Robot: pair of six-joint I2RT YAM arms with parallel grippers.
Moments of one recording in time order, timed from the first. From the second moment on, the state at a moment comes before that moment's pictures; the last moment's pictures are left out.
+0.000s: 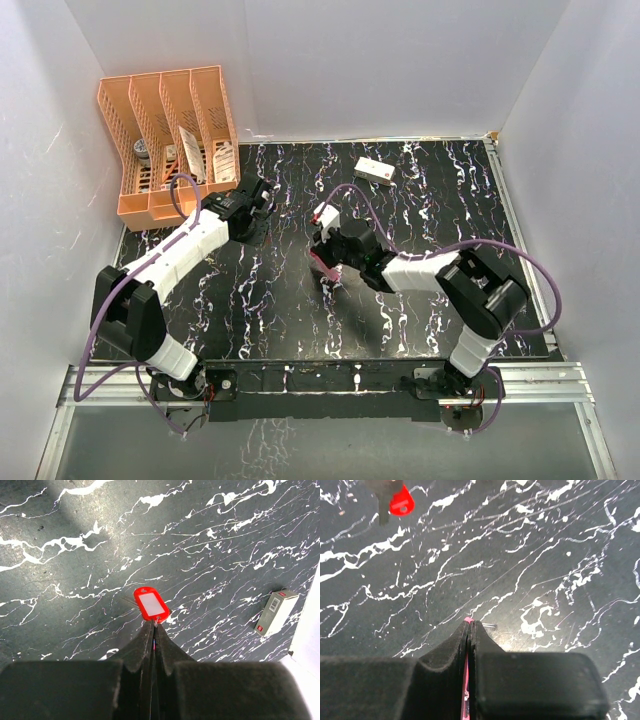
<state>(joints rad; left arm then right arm) -0.49 1.53 1.24 -0.89 -0.32 -1.74 0.73 1.73 0.78 0.54 -0.14 -0.05</state>
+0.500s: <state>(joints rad) -0.49 1.57 1.24 -0.86 -0.28 -1.71 0.73 1.56 0.61 0.67 -0.13 -0.08</state>
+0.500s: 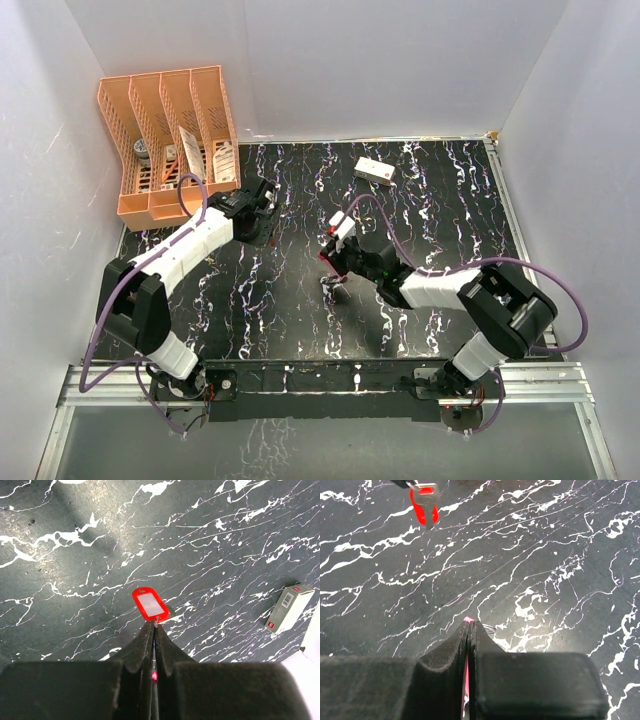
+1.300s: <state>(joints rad) -0.49 1.58 1.24 -0.83 -0.25 -1.70 0.74 1.56 0.69 0.27 -0.31 -0.26</state>
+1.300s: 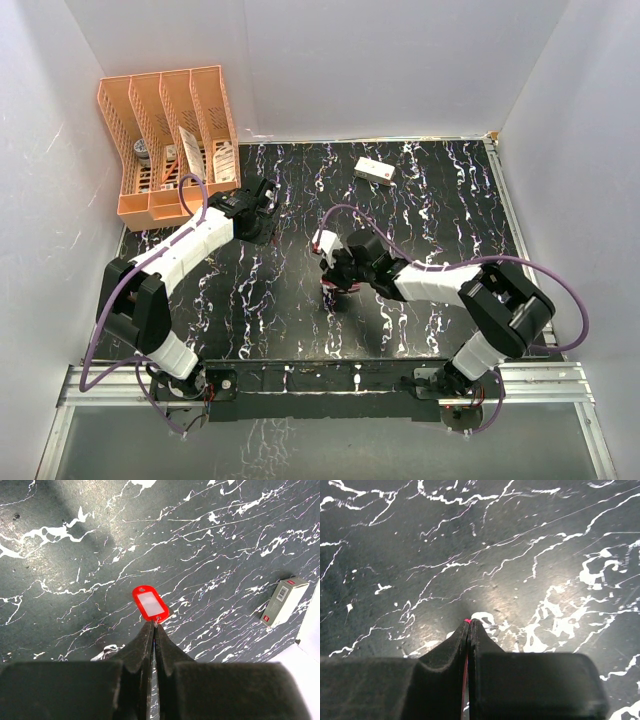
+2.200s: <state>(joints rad) -0.49 1.58 1.24 -0.83 -0.25 -1.70 0.77 1.51 0.73 0.19 -0.14 0.00</state>
